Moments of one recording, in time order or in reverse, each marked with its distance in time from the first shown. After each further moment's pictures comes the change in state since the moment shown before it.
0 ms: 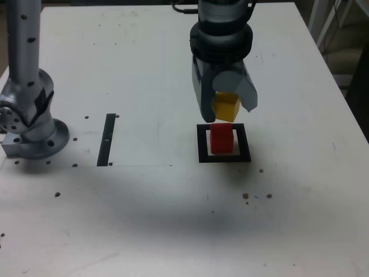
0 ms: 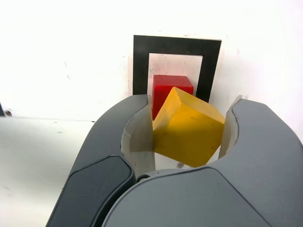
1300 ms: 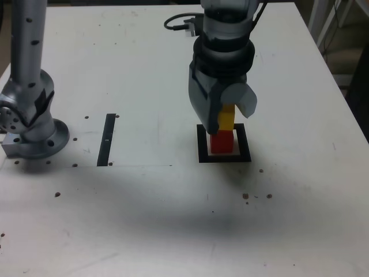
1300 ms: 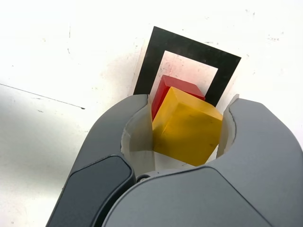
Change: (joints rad) arm -0.016 0.049 0.012 -0.005 -0.003 -0.238
